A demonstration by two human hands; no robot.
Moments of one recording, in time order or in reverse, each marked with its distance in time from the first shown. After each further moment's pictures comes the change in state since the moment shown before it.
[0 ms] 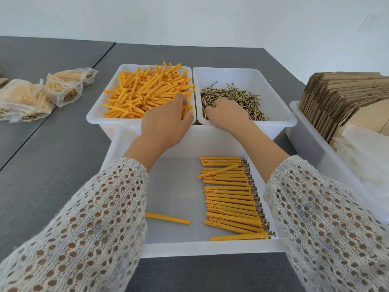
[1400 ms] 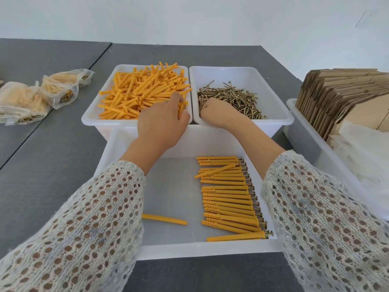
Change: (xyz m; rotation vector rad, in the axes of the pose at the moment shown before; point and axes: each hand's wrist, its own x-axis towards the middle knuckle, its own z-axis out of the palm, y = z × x) left_hand -0.002 0.001 0.004 0.038 0.094 0.034; right_hand 0.005 -0.008 -0.002 0.098 -0.190 -0.048
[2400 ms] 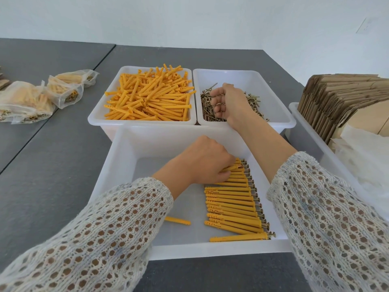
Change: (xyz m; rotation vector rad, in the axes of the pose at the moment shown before) left_hand -0.036 0.057 0.023 0.199 -0.285 0.804; right_hand -0.008 -0.004 -0.019 1.093 0.171 0.192
